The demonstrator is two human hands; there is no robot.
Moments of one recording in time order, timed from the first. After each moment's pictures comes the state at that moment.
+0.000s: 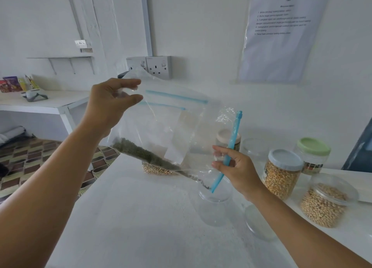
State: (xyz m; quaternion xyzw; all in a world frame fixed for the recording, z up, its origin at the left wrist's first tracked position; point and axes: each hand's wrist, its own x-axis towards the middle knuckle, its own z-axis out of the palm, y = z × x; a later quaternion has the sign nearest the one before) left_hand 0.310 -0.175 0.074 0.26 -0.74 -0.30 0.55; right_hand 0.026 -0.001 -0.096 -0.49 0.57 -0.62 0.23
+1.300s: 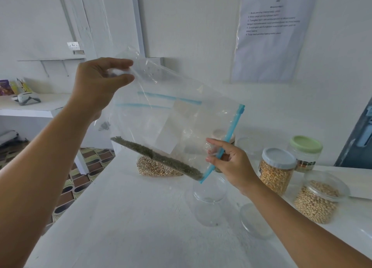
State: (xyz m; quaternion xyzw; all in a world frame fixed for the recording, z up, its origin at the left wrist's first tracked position) left_hand 0.300 -0.175 0.118 0.25 -0.75 -0.25 0.56; right_hand 0.023 -0.004 -0.083 -0.50 0.55 -0.63 0.23
